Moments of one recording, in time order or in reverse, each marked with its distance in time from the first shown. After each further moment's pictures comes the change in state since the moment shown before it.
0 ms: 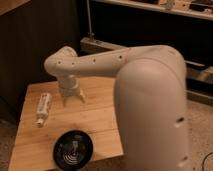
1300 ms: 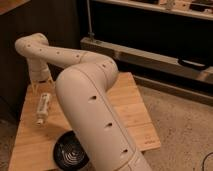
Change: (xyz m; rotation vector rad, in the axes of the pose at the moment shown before) arm -0.105 0.135 0.003 -0.168 0.020 -0.289
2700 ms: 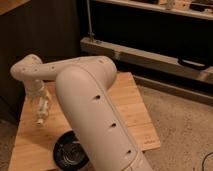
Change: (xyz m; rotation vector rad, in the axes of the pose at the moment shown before) arm 0.023 0.034 0.066 0.037 -0.075 0.146
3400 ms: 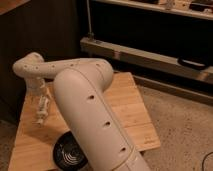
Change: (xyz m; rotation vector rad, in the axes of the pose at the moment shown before) arm -0.015 -0.002 0.013 -0.019 0.010 0.004
